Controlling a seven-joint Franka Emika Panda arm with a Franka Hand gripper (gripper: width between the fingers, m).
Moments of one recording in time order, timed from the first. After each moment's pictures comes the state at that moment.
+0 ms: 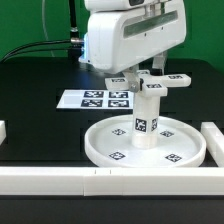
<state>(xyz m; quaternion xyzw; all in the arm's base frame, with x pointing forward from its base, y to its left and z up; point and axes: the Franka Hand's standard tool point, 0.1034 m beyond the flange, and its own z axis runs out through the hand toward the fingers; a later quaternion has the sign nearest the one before) 0.548 0.032 0.106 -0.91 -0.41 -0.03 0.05</state>
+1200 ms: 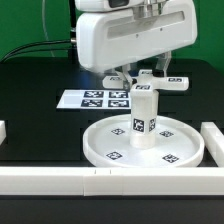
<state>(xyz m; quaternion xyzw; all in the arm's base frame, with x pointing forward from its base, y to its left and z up) 0.550 0.029 0.106 -0.97 -0.24 -0.03 0.06</state>
